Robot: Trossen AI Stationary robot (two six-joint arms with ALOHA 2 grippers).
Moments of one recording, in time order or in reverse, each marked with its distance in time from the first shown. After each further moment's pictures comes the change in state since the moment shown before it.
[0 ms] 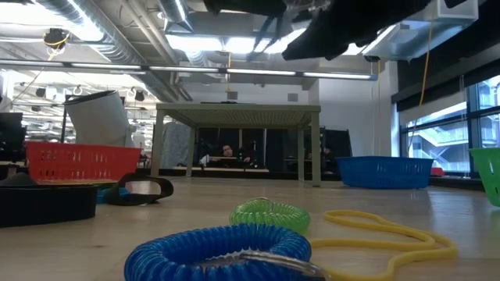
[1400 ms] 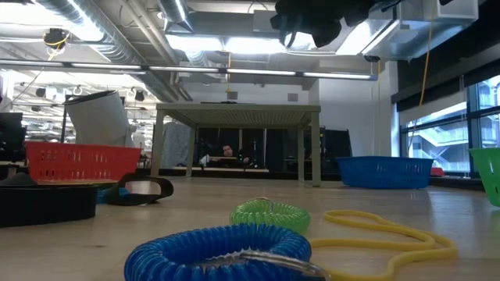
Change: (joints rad) left arm -0.013 0.035 0.000 0.233 -0.187 0.196; right arm 0.000 0.000 0.000 0.145 -0.046 -0.001
